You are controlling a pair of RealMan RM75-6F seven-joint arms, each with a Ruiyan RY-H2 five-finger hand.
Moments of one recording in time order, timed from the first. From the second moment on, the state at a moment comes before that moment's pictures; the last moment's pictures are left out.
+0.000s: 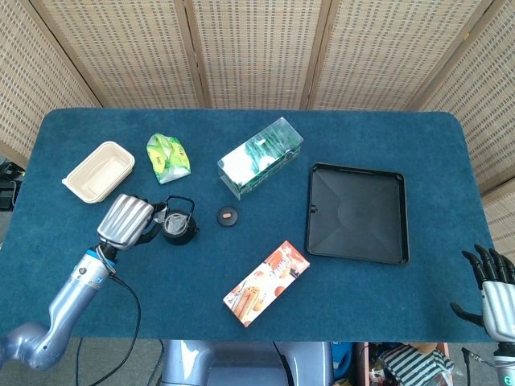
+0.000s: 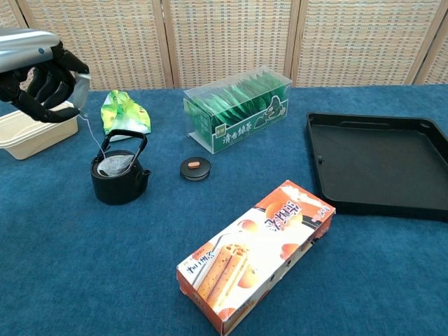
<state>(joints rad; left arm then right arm) -0.62 -1.22 -0.13 -1.78 1.29 1.11 0.41 -0.01 -1.13 0.06 -1.58 -1.45 1.50 -0.04</state>
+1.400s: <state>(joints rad) -0.66 -1.16 -0.02 -1.93 1.15 0.98 0.67 -0.02 -1.13 0.06 -1.57 -1.45 1.51 -0.03</state>
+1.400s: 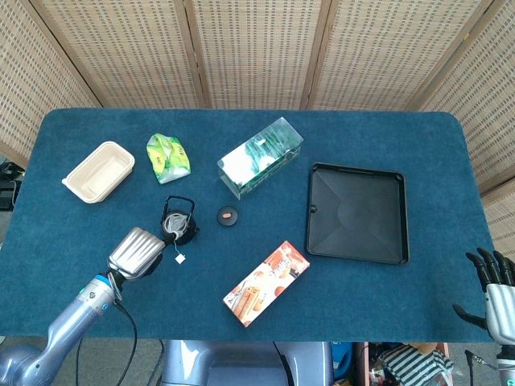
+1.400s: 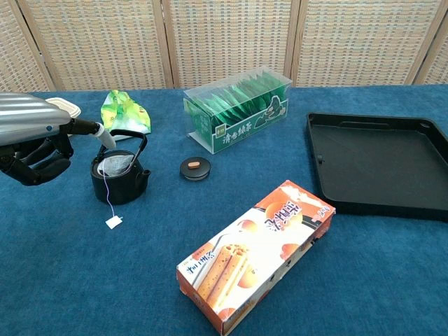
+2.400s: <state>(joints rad) -0.90 -1.25 0.00 -1.81 0.61 0.89 0.89 -0.02 -1.13 0.06 -1.57 -1.43 1.50 -0.04</state>
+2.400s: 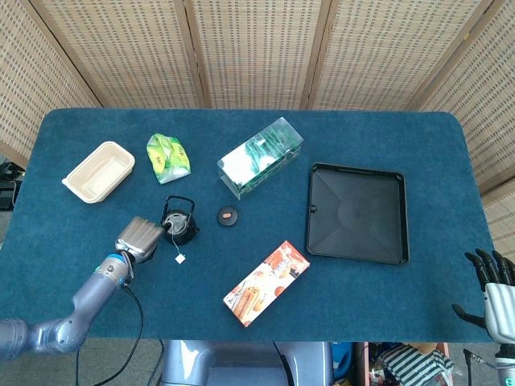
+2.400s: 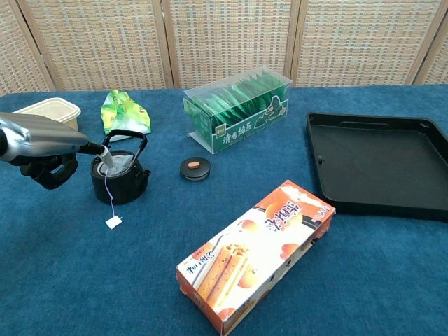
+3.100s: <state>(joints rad) -0.98 -1.30 0.06 -1.78 0.51 0.91 0.87 -0.03 -1.14 0.06 -1.57 -1.43 1.51 -0.03</state>
